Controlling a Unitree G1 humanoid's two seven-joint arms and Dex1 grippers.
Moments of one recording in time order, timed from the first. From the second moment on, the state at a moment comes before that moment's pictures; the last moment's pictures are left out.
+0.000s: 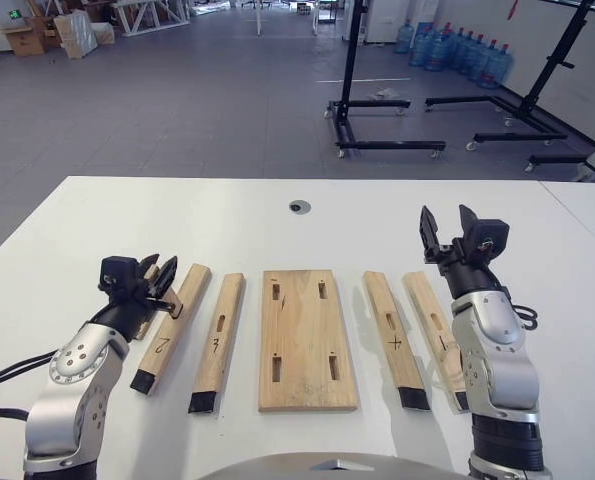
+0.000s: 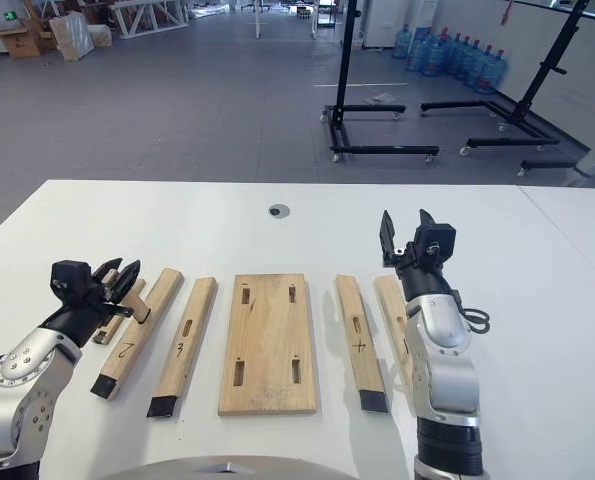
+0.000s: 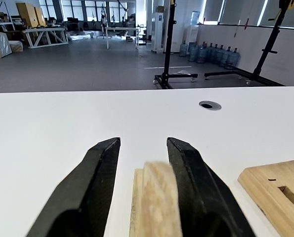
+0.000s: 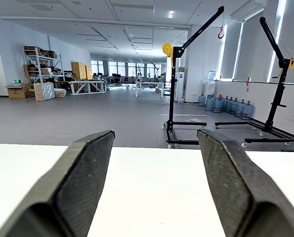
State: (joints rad) left arm 0.17 0.37 0.26 -0.47 -0.39 0.46 -0.27; right arm -0.03 -0.19 -0.19 -0.34 0.18 0.19 0.09
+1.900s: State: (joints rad) left arm 0.34 0.48 0.29 -0.79 -0.53 0.84 -0.32; right arm 0.04 -0.16 -0.13 -0.43 0.20 0.24 0.09
